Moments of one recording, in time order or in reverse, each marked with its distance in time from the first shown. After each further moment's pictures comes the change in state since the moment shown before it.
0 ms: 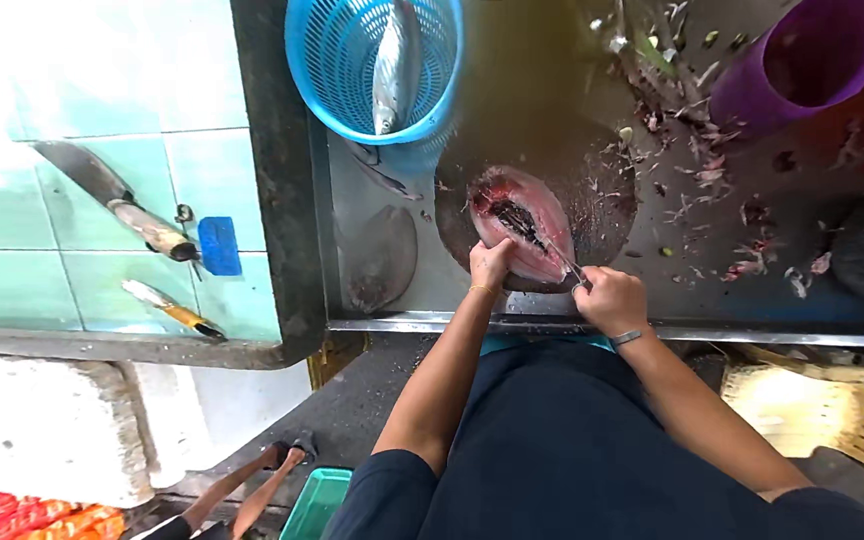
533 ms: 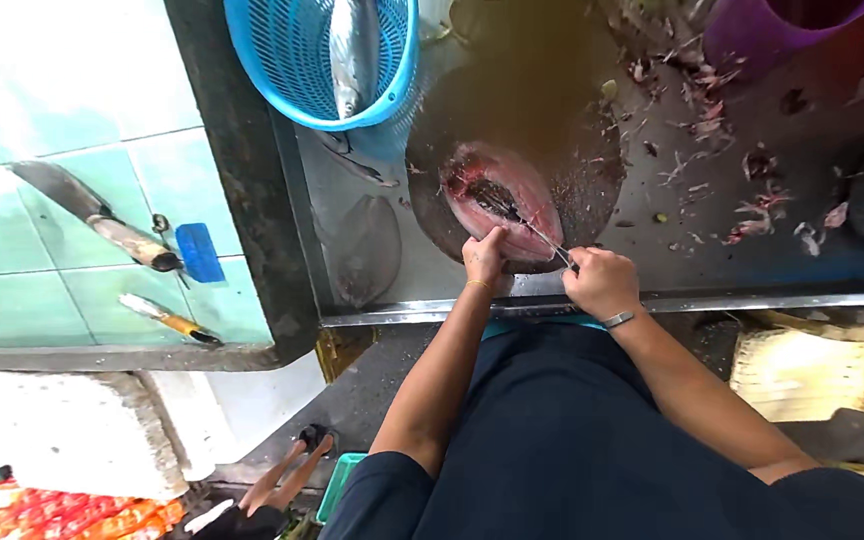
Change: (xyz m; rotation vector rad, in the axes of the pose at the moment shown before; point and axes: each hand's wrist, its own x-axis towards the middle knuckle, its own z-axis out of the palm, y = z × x) left_hand -0.019 -0.020 0.020 -0.096 0.057 -0.006; right_hand -0.007 0.005 -0.007 0.036 -0.104 0.055
